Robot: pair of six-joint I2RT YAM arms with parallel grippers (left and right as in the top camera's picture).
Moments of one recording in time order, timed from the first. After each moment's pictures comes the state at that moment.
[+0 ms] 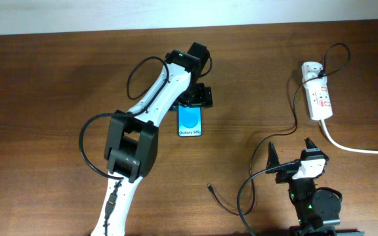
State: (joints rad) left arm -0.50 2.43 2.16 -1.23 0.05 -0.52; right arm 0.04 0.01 0.01 -0.07 -0.02 0.00
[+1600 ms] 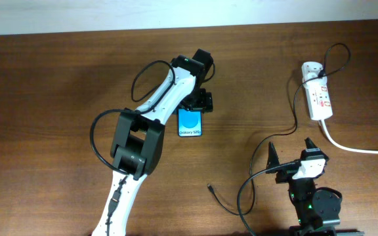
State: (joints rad) left arm -0.52 2.49 2.16 -1.21 0.00 -0.52; right arm 0.04 0.01 0.01 -0.07 -0.02 0.00
